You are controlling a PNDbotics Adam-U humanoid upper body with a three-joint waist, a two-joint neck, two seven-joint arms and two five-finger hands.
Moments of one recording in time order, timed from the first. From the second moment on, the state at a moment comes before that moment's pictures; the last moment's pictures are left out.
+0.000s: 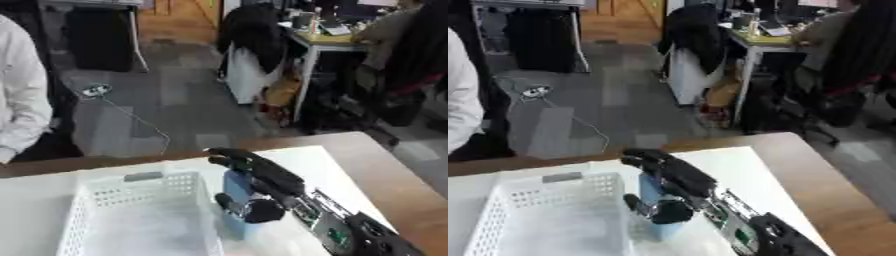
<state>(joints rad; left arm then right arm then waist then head) -0.68 0.31 -0.07 -1.99 0.06 -0.35 -0.16 -0.53 -0.75 0.19 -1.50 0.65 -0.33 -0.02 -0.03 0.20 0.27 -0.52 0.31</state>
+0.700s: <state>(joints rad) -0.68 0.31 -0.07 -1.99 0.06 -0.35 -0.17 -0.52 -0.76 0.16 -1.43 0.73 -0.26 -0.10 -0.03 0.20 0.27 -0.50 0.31</state>
